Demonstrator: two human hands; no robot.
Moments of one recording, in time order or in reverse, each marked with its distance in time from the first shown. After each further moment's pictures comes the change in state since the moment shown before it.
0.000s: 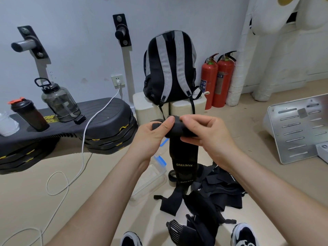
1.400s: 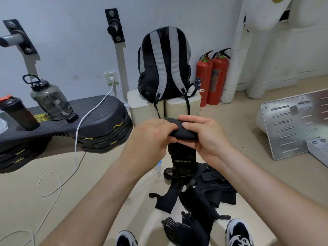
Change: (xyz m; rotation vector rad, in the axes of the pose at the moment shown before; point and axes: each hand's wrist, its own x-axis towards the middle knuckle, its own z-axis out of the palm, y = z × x) left_hand -0.003 -0.008 -0.002 1.018 0.073 1.021; right_hand 0.006 0.006 -0.001 0.191 0.123 0.187
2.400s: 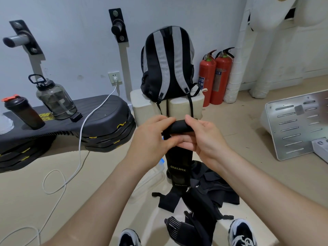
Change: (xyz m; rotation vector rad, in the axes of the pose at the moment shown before) left_hand -0.003 -0.001 0.002 -0.322 -0.057 -0.388; right_hand -0.007 0.007 0.011 -0.055 -0.045 0.031
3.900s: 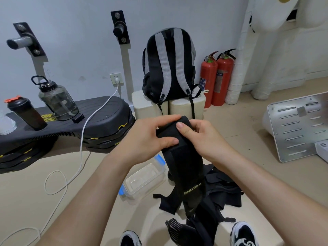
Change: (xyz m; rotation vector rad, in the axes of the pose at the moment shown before) left_hand 0.009 0.003 -0.033 -0.196 -0.292 -0.144; right_hand 0.010 0.003 -0.009 -0.545 -0.084 -0.251
